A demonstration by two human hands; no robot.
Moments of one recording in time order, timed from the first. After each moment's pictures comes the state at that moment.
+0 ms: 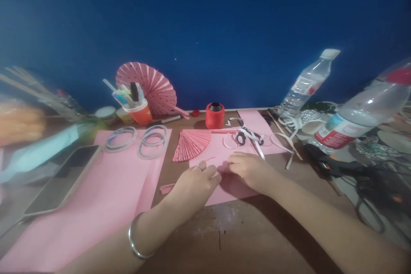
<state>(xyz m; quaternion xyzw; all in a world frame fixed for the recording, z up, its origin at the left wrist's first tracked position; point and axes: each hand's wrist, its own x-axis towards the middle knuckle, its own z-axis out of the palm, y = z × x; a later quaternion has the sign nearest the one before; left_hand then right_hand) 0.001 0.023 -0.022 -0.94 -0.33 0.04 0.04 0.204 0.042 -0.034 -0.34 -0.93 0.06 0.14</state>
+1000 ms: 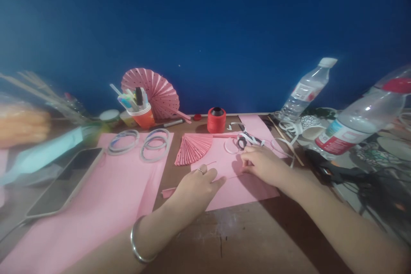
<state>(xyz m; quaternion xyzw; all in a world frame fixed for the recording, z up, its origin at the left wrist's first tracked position) -0.002 0.023 -0.024 -0.94 -0.33 0.04 0.04 0.233 0.063 -0.031 -0.49 -0.85 0.11 0.15</state>
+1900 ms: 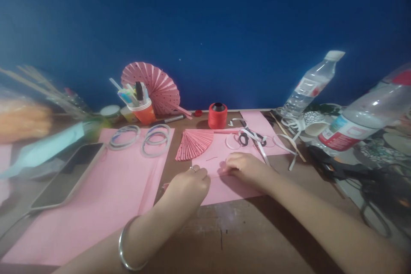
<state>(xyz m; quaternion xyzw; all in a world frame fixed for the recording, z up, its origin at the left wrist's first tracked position) -0.009 0.013 -0.004 -0.91 -0.40 0.11 -0.01 0.195 0.054 -0.045 -0.35 -0.88 0.22 0.21</state>
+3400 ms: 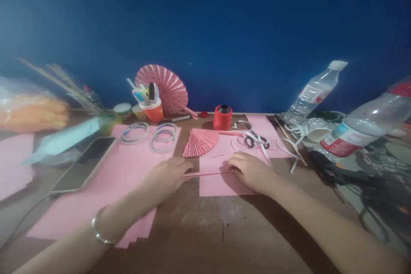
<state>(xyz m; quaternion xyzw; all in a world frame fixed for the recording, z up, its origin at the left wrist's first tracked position) -0.071 0.021 -0.003 -0.87 -0.48 -0.01 -0.08 0.194 0.041 -0.036 -0.40 -0.88 0.16 0.18</state>
